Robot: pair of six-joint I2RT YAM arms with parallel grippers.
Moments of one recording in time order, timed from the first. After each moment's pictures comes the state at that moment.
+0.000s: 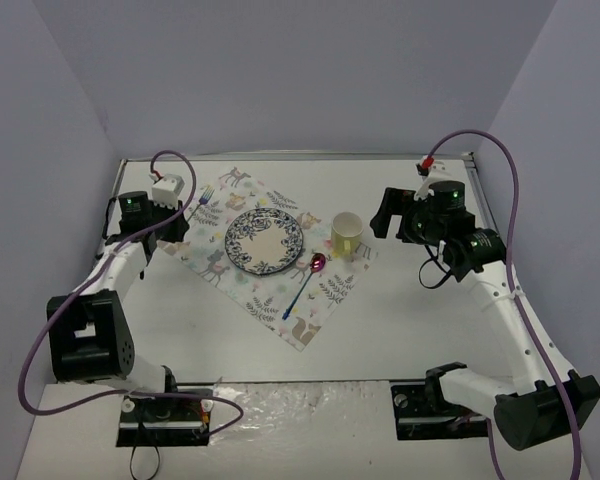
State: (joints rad) left arm 0.09 1.43 0.93 -0.10 0.38 0.16; right arm 0.25 1.12 1.14 -0.60 -0.07 0.32
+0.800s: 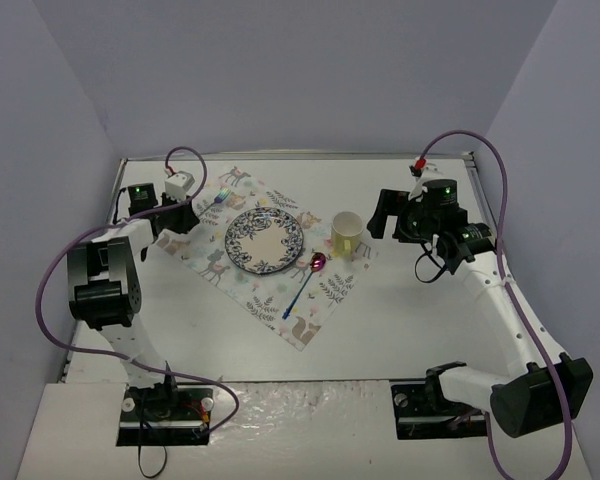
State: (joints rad) left arm 0.14 1.84 1.14 0.00 0.61 0.30; right arm 0.24 1.18 1.12 -0.59 -0.10 0.31
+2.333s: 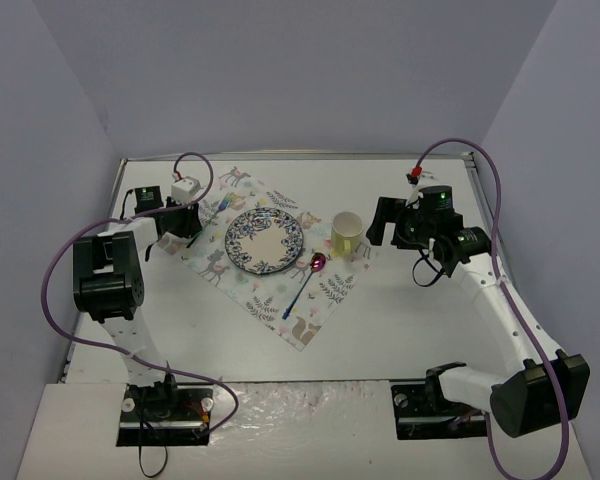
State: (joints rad) left arm 0.12 1.91 1.17 -0.05 0.55 0.37; right arm 0.24 1.18 1.06 -0.57 -0.10 0.31
